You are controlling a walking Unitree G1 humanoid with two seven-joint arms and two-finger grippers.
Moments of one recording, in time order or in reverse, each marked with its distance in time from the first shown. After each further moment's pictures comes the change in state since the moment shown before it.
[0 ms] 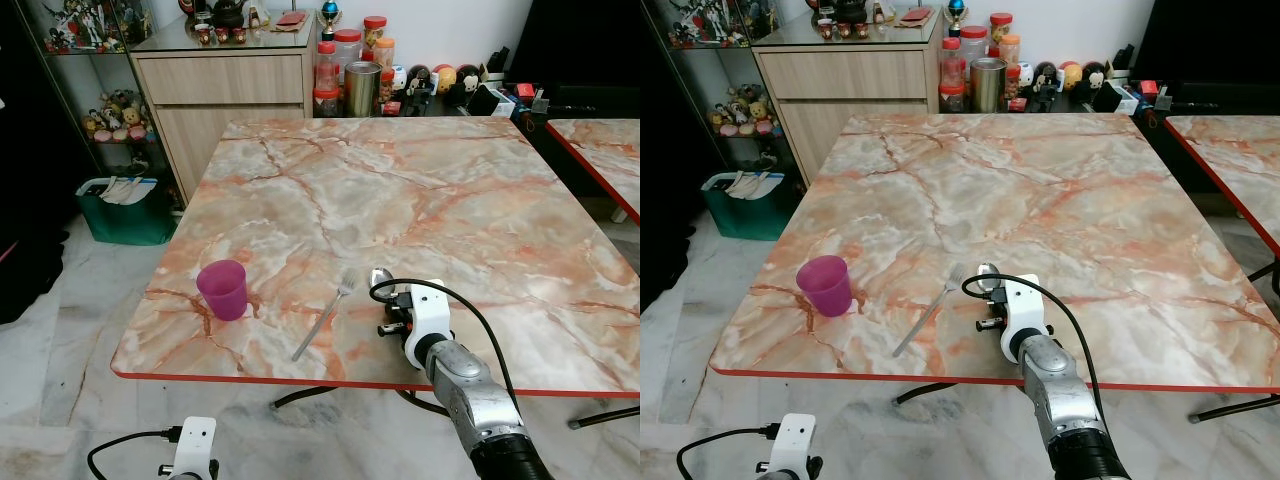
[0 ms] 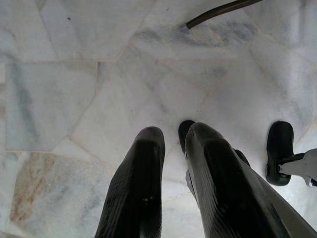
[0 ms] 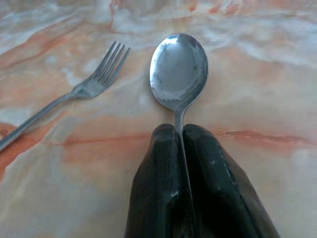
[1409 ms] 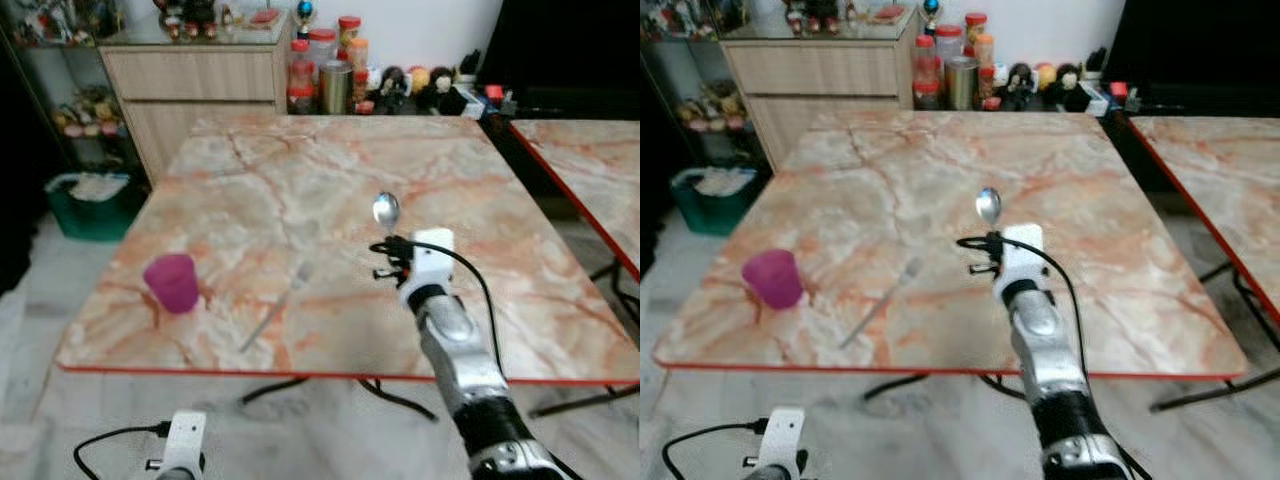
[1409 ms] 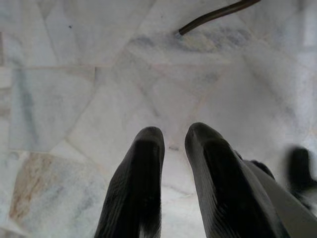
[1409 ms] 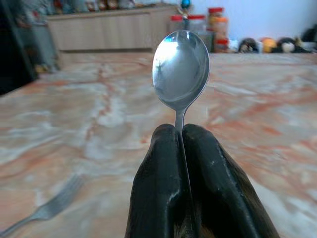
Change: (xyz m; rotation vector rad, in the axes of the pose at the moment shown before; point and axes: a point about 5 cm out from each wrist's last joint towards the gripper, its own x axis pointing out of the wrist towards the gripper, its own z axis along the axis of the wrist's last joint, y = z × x) left arm -0.001 0.018 0.006 0.012 -0.038 0.114; right arm 0.012 0.024 0.074 -0.049 -0.395 0.027
